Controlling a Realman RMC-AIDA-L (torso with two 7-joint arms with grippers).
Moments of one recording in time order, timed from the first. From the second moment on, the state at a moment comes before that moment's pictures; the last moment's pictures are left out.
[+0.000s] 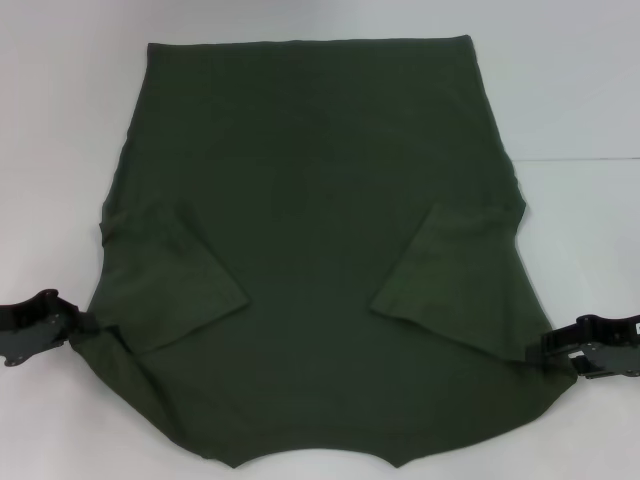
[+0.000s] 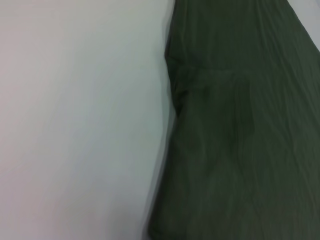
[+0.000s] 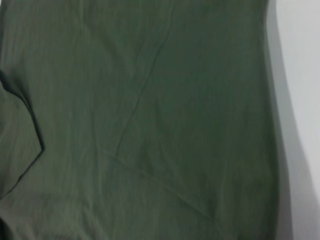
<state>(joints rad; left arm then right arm) -0.65 -1.95 0.19 0.56 2.62 1.34 -2.46 0.71 1.86 -0.70 -0.43 -2.41 -1.37 2.53</state>
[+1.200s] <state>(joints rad) -0.65 -1.95 0.19 0.55 2.62 1.33 -2.45 0.71 1.87 -0.72 -0.43 -2.43 -1.34 2.46</state>
